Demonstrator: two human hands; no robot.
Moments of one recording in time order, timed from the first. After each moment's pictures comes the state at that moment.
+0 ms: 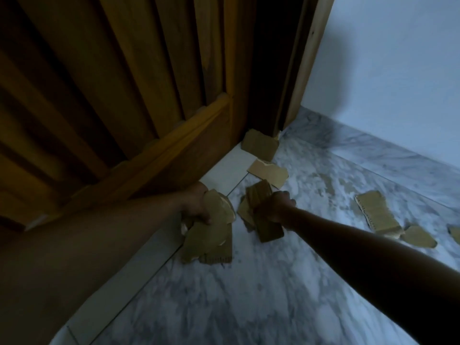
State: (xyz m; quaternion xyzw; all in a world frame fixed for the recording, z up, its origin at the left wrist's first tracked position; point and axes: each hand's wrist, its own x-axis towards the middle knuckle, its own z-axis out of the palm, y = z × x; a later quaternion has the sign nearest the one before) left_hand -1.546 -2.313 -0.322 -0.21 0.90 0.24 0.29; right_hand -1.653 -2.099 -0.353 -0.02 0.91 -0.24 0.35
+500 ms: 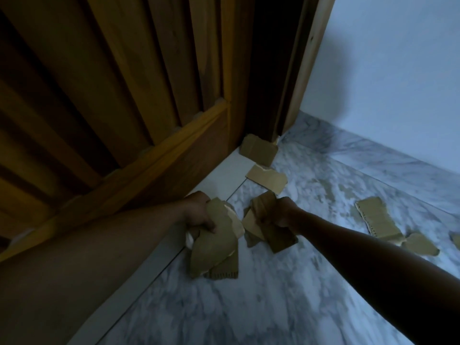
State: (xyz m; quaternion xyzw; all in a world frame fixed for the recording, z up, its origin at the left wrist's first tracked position) left_hand -1.553 -2.301 -0.335 -0.26 0.87 0.31 0.29; right_hand -1.672 -2.086 -0.357 -0.06 0.89 -0.25 0.38
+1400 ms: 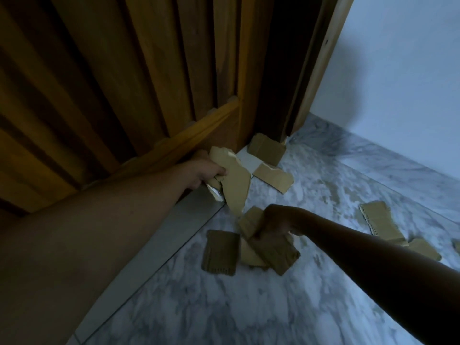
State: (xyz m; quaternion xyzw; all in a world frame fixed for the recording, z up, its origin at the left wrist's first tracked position) left_hand -1.591 -2.316 -0.293 -0.39 0.74 0.54 0.03; right_hand -1.640 -2.097 -0.318 -0.22 0.84 -0.09 0.49
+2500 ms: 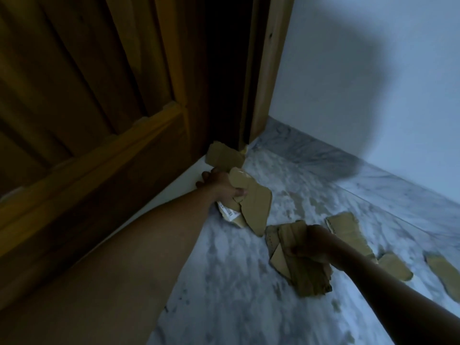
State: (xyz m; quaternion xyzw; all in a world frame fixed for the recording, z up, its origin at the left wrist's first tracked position) left_hand -1.733 -2.221 -0.381 -0.28 0.91 0.24 0.16; right_hand -1.744 -1.941 -0.368 -0.10 0.92 -0.10 0.37
